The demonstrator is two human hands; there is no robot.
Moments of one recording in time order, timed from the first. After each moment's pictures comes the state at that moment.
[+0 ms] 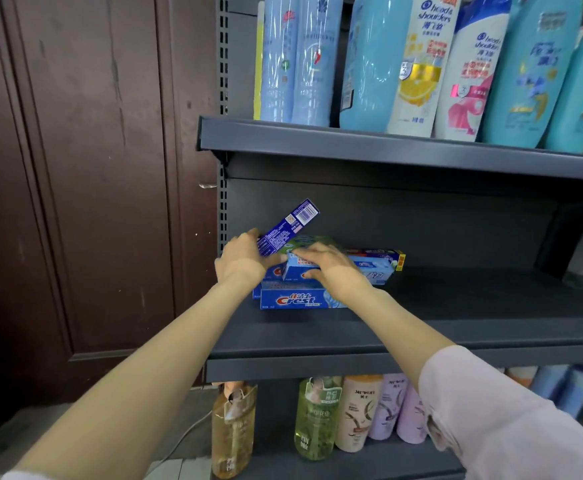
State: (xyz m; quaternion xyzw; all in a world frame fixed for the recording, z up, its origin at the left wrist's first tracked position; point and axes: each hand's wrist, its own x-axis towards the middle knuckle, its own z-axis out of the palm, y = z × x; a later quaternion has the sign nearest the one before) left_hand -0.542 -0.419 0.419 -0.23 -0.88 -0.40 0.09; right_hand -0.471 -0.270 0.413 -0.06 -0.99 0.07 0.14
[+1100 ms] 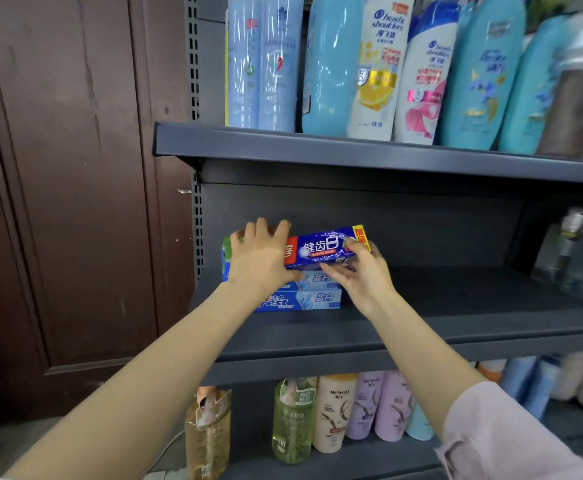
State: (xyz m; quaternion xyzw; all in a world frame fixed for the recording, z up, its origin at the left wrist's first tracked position) left_hand -0.498 -0.381 0.425 -0.35 -0.88 -0.14 0.28; right_hand -0.411 -0.243 0.413 -0.12 -0.43 0.83 0.33
